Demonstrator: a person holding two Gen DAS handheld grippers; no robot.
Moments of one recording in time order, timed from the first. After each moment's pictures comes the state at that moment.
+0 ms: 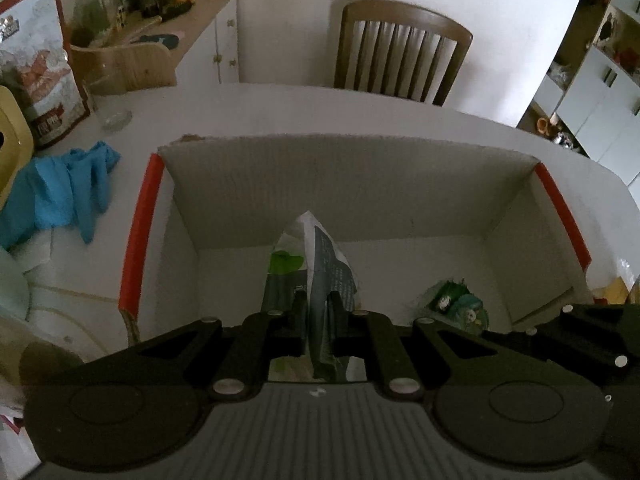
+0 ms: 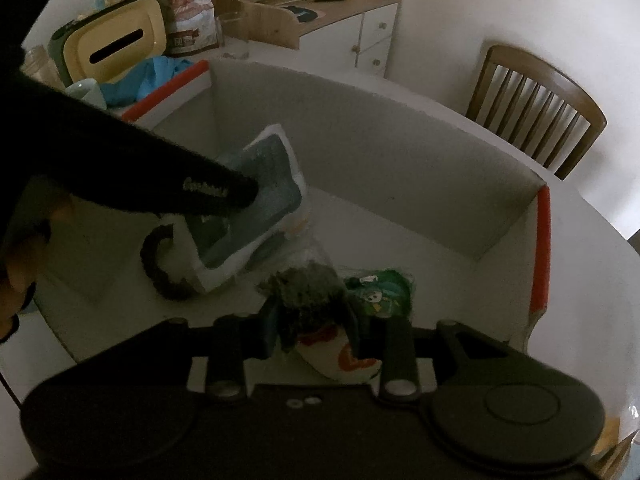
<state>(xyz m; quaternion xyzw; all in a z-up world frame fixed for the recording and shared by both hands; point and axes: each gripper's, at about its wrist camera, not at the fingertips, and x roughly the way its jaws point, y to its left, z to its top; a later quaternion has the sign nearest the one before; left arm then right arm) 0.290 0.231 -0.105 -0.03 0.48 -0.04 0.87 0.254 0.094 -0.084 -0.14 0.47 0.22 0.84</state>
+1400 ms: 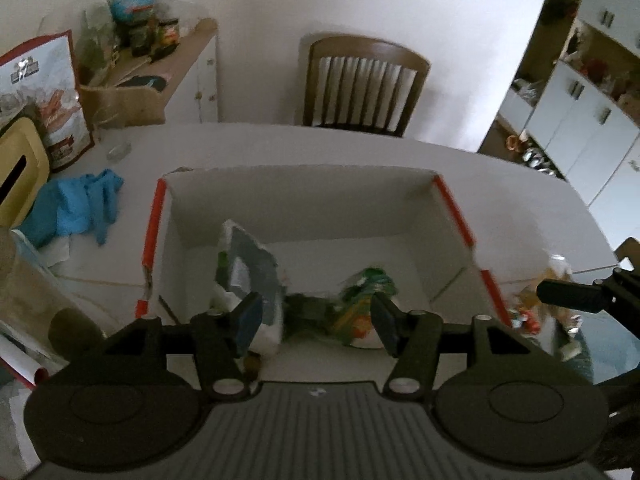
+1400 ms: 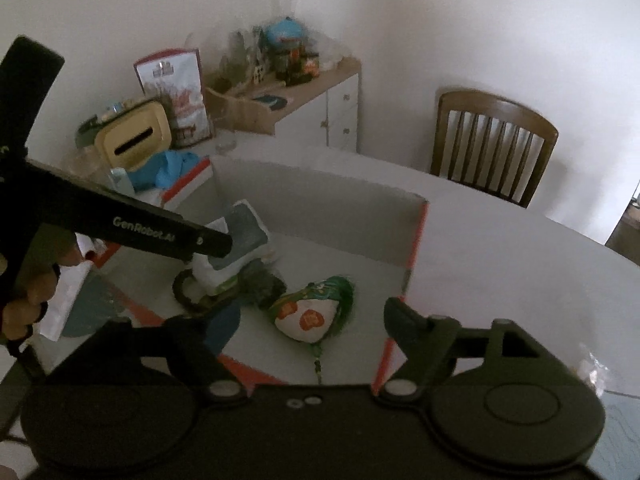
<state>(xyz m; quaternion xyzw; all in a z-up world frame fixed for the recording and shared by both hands) 0.213 0.206 -0.036 -0.04 0.43 -0.08 0.90 0.184 0.000 -0.007 -0.05 0.38 0.22 0.90</state>
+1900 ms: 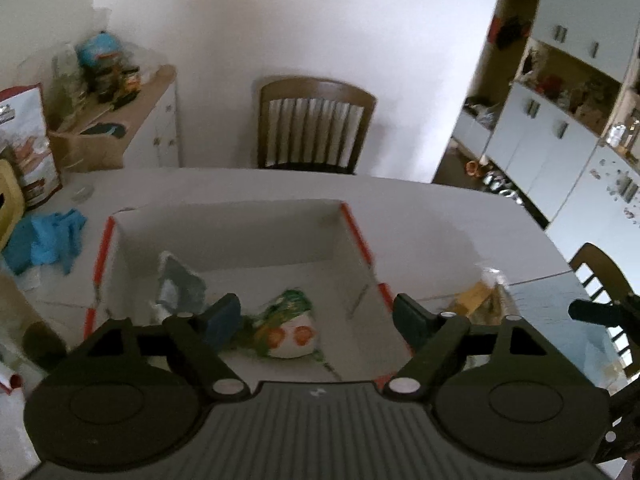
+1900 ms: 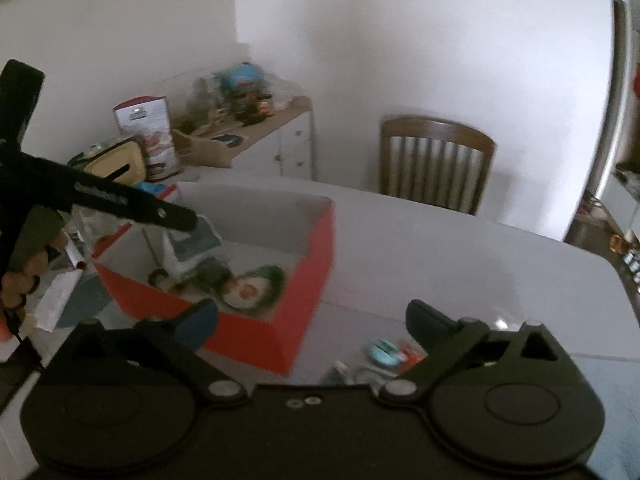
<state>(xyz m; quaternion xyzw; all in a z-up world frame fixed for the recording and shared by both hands) 0.168 0.151 -0.005 -0.04 0.37 -0.13 0.92 0.111 -0.094 0.017 -0.03 0.33 0.17 0.93</state>
